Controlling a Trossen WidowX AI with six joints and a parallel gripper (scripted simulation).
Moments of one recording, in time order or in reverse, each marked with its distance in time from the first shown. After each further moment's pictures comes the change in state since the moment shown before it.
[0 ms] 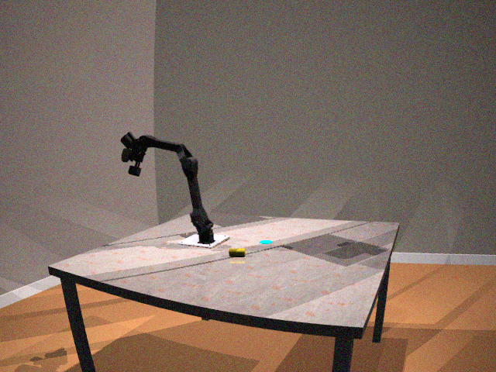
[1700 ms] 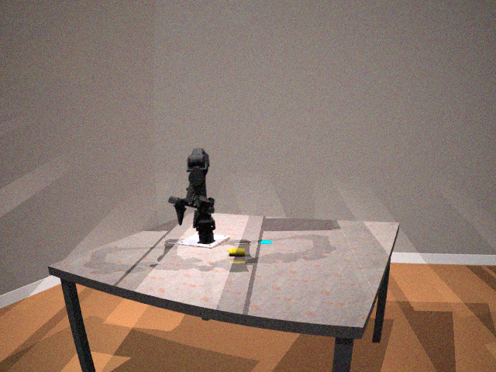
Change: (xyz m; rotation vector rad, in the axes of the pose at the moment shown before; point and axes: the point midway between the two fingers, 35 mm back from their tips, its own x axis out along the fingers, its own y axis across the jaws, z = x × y) arm -0.474 0.289 -0.319 -1.742 -1.447 0.844
